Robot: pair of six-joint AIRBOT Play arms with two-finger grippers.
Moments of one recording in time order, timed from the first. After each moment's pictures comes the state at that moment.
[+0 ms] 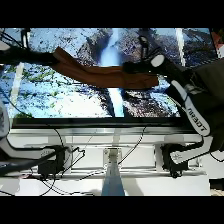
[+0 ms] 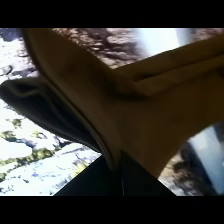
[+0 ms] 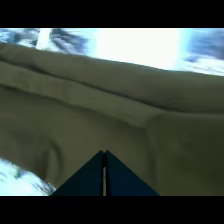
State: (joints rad) left arm 0.22 -1.47 1.46 0.87 -1.29 -0.96; right arm 0.34 -1.68 1.33 -0.84 0.66 1.25
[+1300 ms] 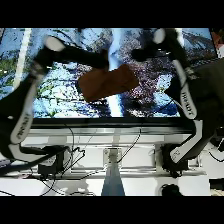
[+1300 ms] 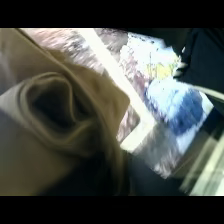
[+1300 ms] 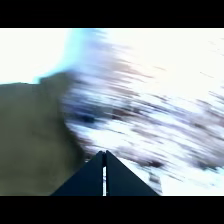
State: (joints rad) left arm -0.39 -1.62 1.46 0.64 -0.93 -0.99; right arm 0.12 -1.85 1.85 -1.35 1.26 1.49
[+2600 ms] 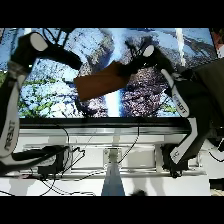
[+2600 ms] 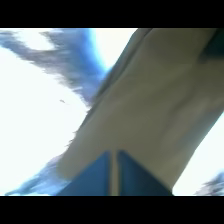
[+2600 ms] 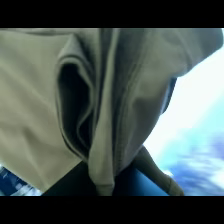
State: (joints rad) left arm -0.20 -1.40 1.46 1.26 -1.12 -0.99; right arm 0.26 -1.90 1.69 -0.94 1.12 1.34
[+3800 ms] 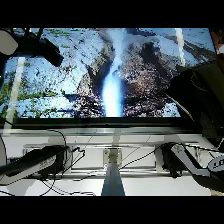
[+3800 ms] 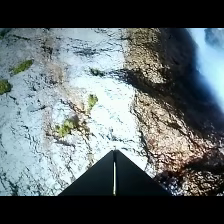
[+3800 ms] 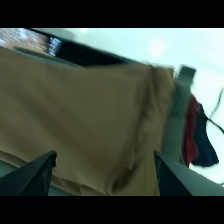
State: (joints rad) left arm -0.19 -1.19 1.46 1.47 -1.14 -0.99; right arm -0.93 -1.00 1.74 -1.65 1.65 1.88
